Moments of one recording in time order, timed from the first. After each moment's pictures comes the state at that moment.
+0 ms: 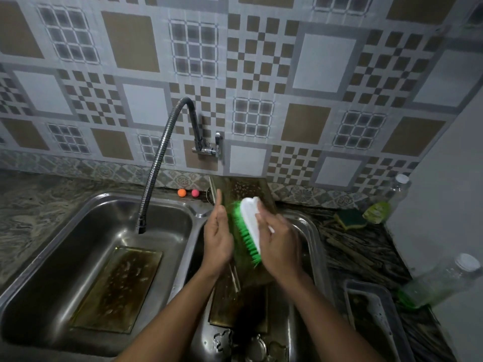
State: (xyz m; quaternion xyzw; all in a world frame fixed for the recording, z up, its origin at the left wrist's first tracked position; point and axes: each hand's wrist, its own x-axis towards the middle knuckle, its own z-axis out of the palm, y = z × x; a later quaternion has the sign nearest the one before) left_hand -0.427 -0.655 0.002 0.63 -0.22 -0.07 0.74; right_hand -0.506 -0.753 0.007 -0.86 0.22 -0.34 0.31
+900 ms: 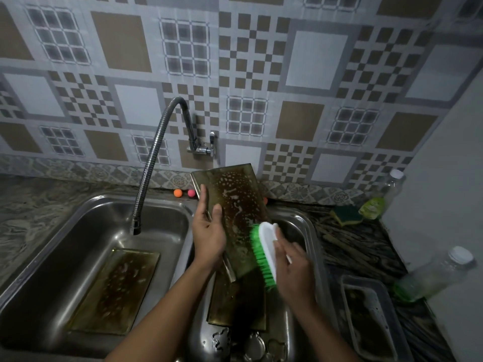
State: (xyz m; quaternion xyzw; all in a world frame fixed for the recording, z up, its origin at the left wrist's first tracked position) left_hand -0.411 -0.655 0.002 0.65 -0.15 -0.01 0.74; right_hand -0.560 -0.762 -0.047 -0.83 0.24 -0.39 0.33
